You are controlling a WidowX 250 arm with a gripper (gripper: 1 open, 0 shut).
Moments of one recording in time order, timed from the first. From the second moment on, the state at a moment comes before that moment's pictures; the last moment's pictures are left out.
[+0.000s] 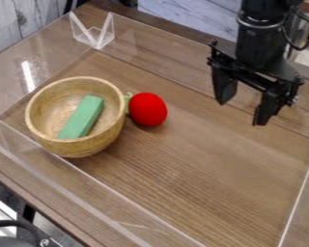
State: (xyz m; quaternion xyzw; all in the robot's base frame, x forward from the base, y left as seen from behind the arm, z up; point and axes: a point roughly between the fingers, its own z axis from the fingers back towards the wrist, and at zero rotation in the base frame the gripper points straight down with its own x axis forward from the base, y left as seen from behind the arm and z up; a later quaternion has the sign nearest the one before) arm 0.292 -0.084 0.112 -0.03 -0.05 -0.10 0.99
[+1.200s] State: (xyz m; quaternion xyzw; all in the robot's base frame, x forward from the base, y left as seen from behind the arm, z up) arm 0.290 -0.058 0.103 -0.03 -0.05 0.00 1.00
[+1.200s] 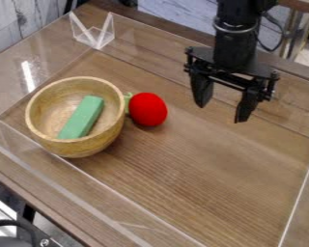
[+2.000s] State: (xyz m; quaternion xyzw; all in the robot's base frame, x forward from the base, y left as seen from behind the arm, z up) arm 0.283 -0.085 0.125 -0.04 -0.06 0.00 1.00
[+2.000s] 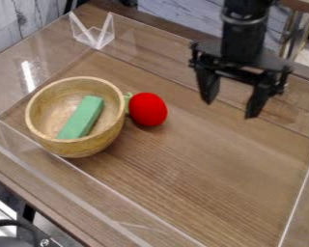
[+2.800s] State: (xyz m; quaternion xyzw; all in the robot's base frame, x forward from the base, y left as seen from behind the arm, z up) arm 0.279 -0.091 0.126 -0.05 -0.04 -0.04 1.00
